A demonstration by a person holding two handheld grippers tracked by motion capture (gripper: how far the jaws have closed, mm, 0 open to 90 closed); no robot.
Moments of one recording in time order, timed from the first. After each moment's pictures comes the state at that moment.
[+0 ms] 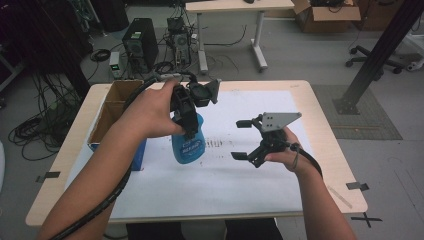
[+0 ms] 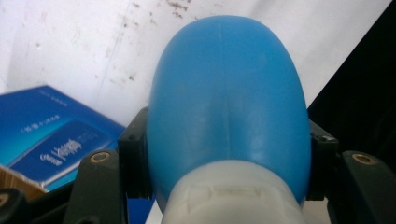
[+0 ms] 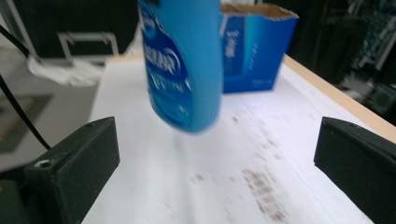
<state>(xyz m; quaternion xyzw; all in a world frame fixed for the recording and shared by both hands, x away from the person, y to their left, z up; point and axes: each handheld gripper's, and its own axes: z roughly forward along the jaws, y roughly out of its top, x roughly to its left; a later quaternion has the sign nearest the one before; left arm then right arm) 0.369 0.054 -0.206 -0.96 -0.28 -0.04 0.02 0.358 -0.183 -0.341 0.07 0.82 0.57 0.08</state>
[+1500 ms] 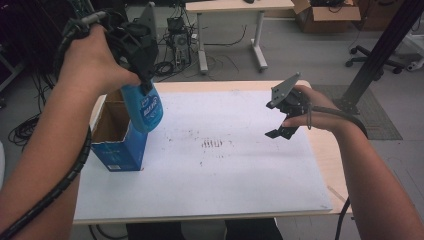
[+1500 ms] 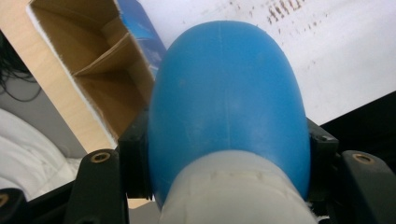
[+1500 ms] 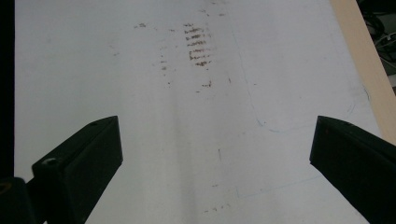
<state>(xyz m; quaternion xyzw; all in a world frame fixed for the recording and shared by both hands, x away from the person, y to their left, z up) 0.397 0.161 -0.096 -0.84 -0.53 -0.05 -0.02 0.411 -0.221 -0.273 0.05 0.96 0.27 0.10</state>
